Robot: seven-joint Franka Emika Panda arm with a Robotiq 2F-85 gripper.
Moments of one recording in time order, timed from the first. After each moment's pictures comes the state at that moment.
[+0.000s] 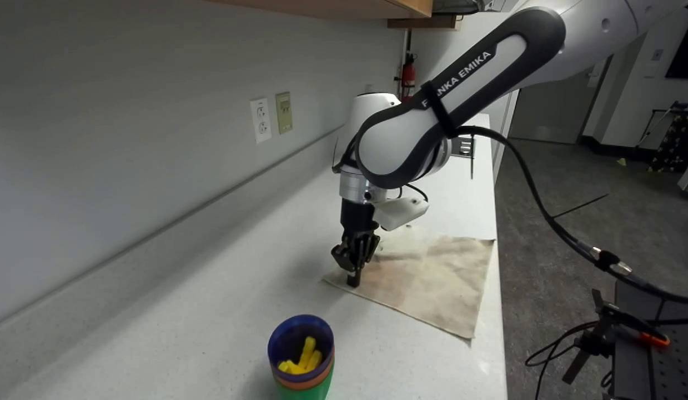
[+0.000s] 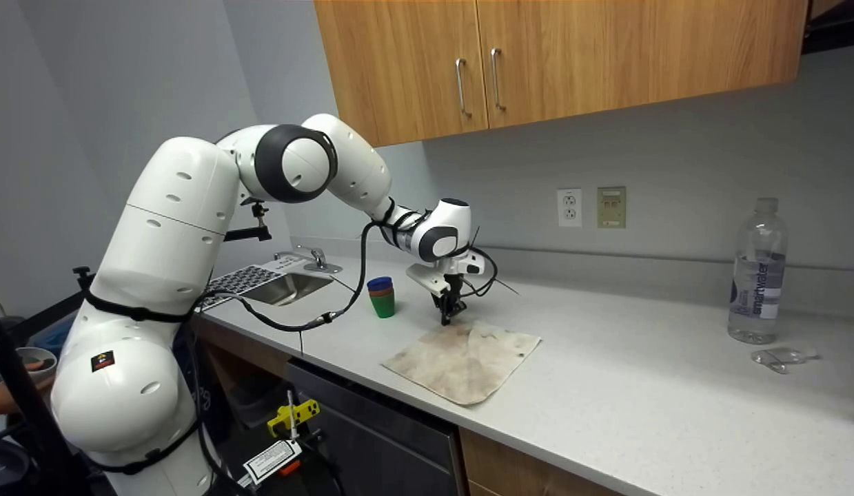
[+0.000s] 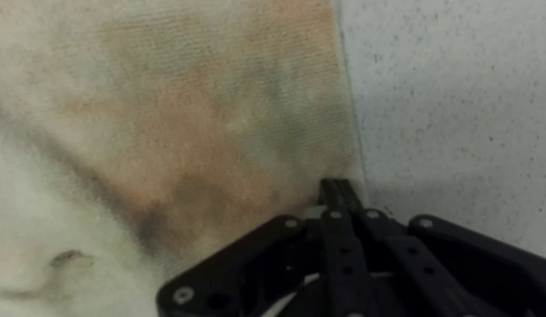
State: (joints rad) arm 0.11 0.64 0.14 -1.75 0.19 2.35 0.07
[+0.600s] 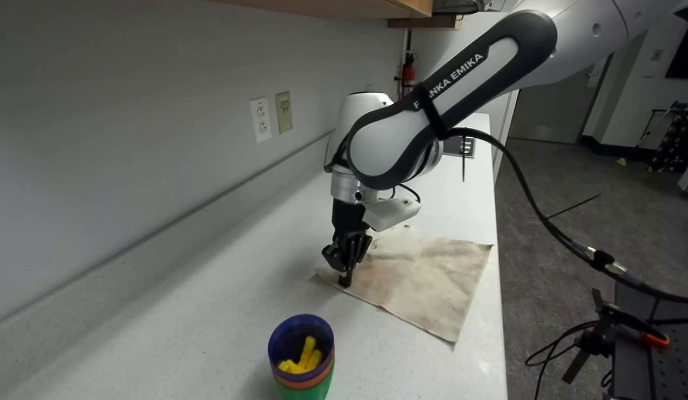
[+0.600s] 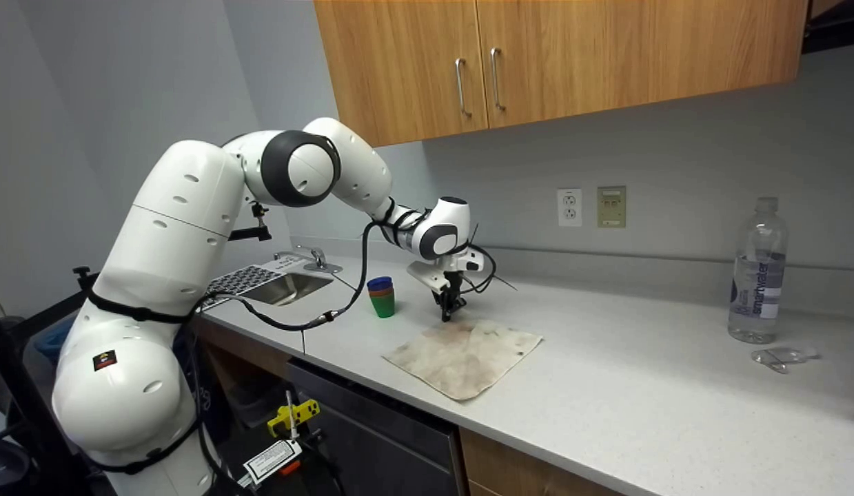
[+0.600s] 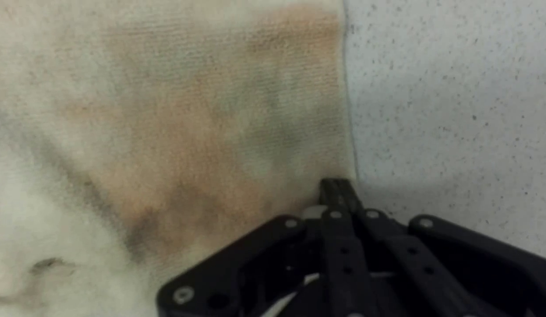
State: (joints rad) arm 0.13 0.66 0.14 -1.70 0.18 2.35 0.09
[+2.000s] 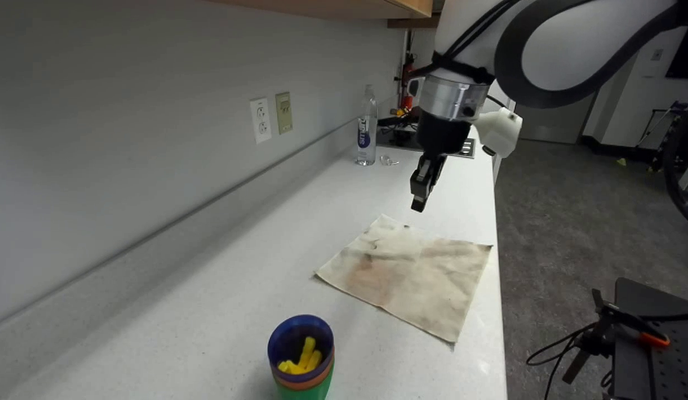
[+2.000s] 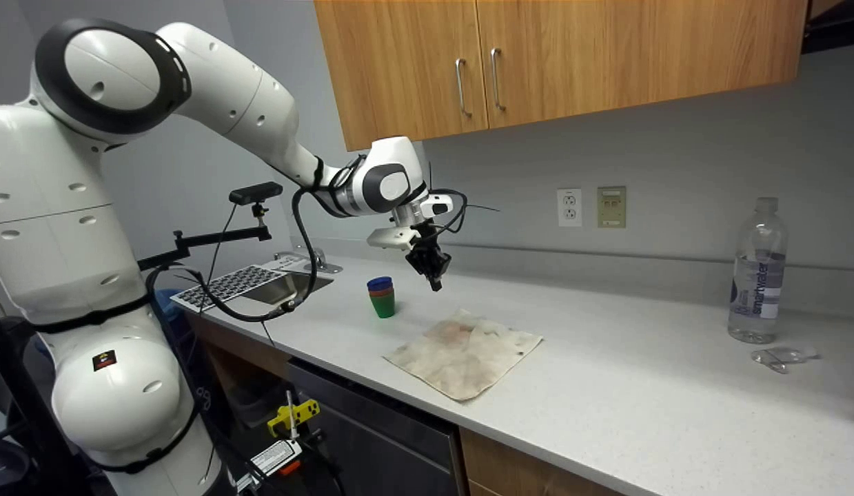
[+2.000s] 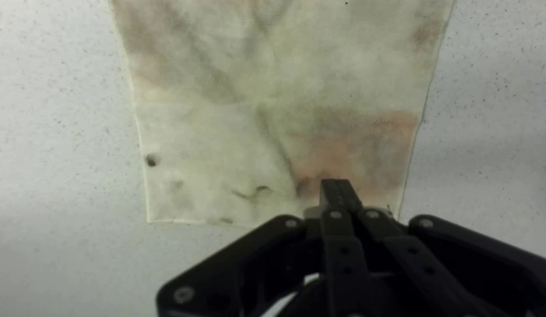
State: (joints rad) arm 0.12 0.02 0.08 -2.25 -0.08 2.43 0.08
